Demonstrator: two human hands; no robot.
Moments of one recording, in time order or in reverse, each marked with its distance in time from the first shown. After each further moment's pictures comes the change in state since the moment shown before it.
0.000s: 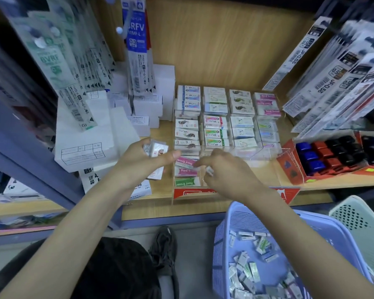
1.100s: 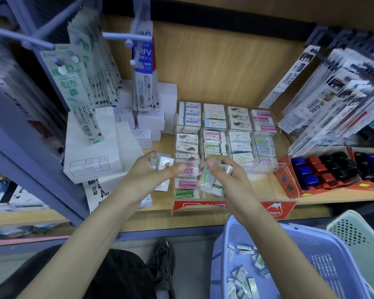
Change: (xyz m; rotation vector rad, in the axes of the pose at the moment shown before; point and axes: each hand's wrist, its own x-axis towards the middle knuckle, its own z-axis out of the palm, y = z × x) left_hand -0.006 0.006 0.010 -0.051 0.019 -0.014; right_hand -0.012 -0.009 0.000 1.435 0.243 0.340
